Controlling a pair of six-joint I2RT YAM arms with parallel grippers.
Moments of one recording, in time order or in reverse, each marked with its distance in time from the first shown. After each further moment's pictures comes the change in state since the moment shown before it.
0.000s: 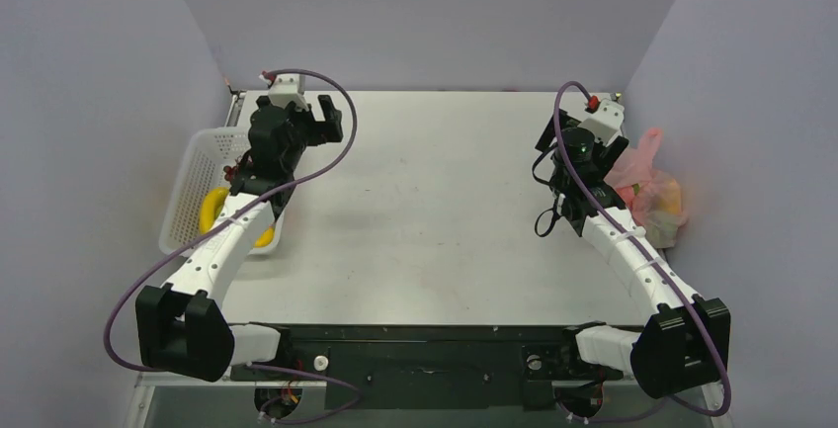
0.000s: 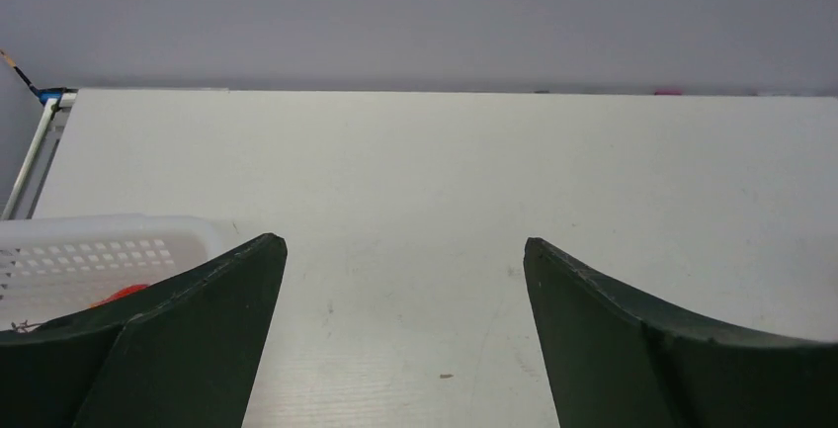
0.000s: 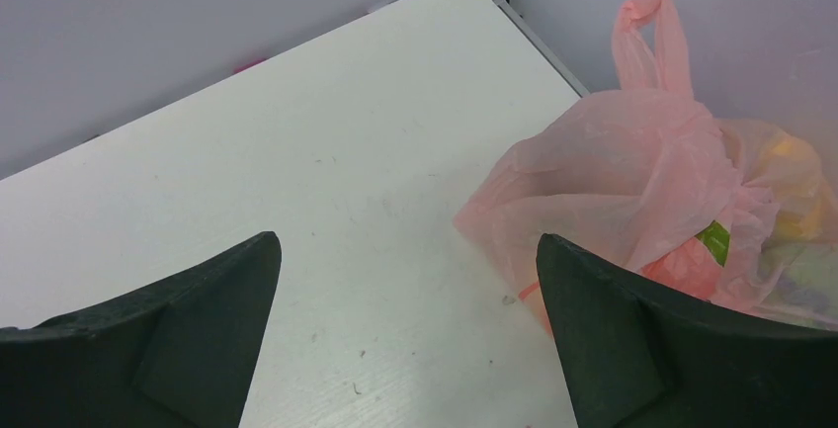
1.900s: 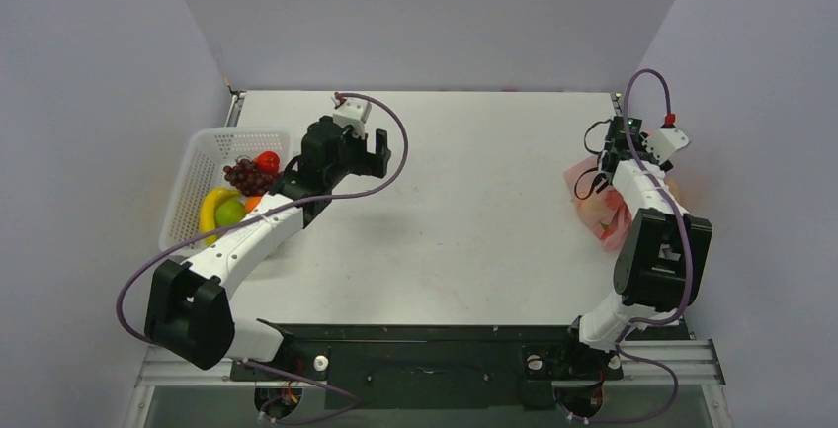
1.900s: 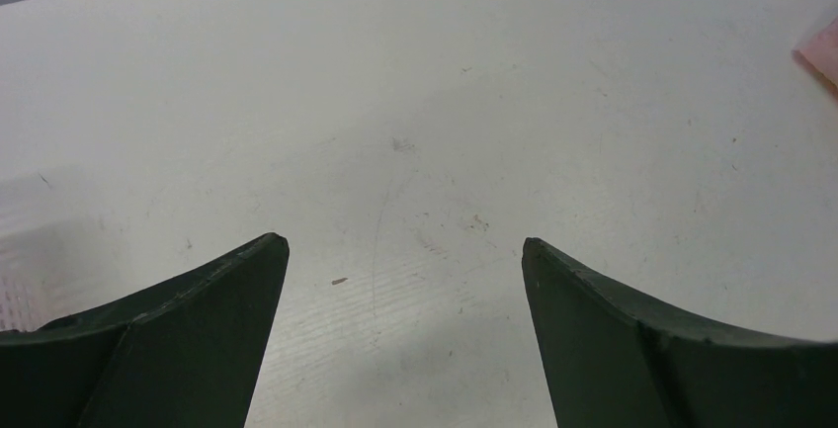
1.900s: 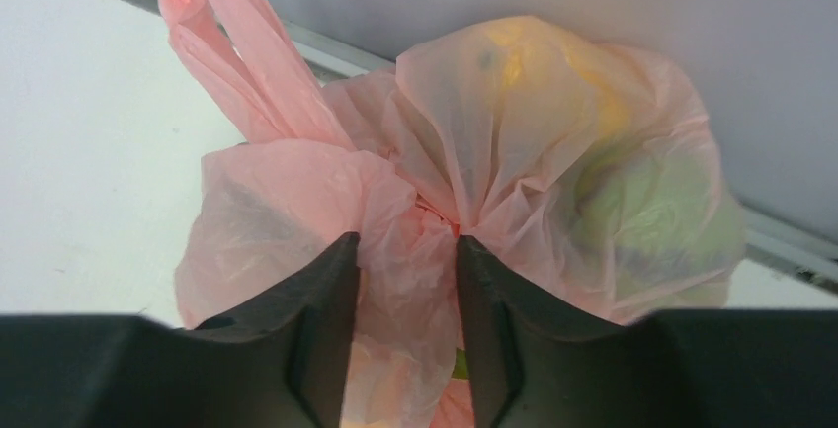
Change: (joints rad) left arm -0.245 0.069 -0.048 -0.098 0.020 0.069; right arm -0.446 0.439 0.233 -0.308 0.070 0.381
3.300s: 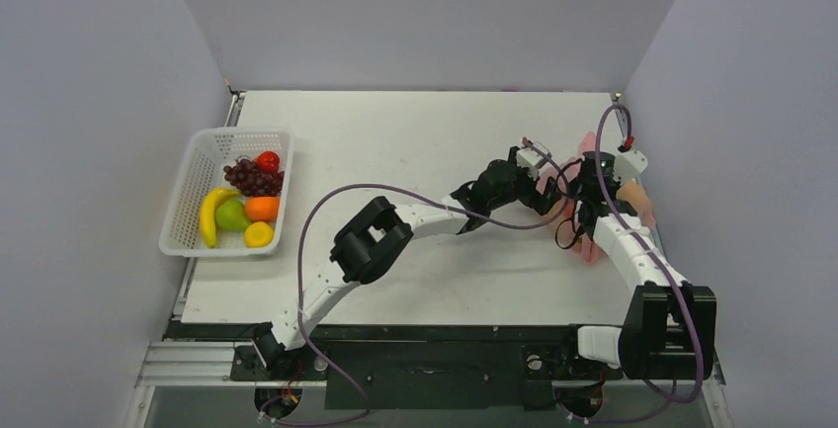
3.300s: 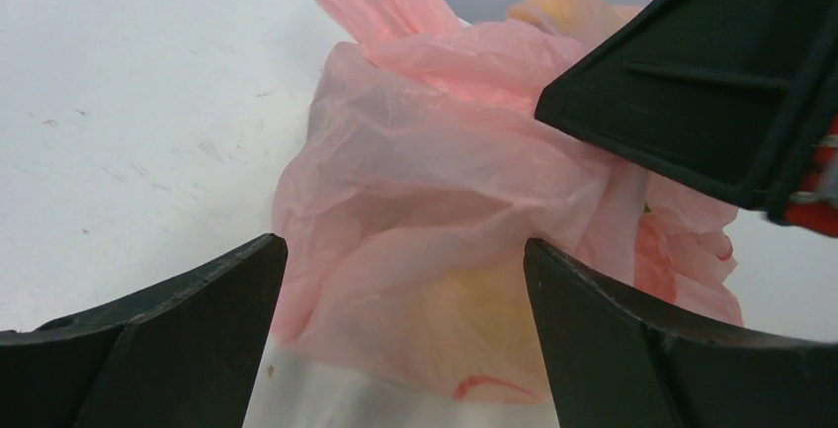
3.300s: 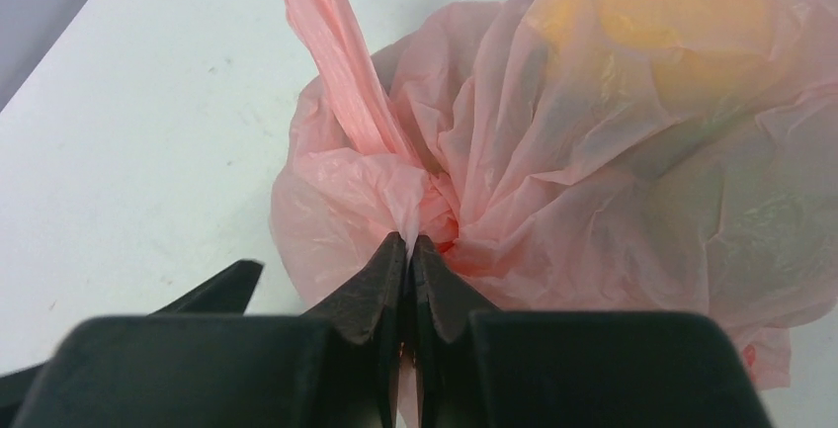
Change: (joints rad) left arm -0.521 1.142 0.887 0.488 0.123 -0.082; right arm 0.187 -0.369 -0.402 0.226 -0.325 -0.013
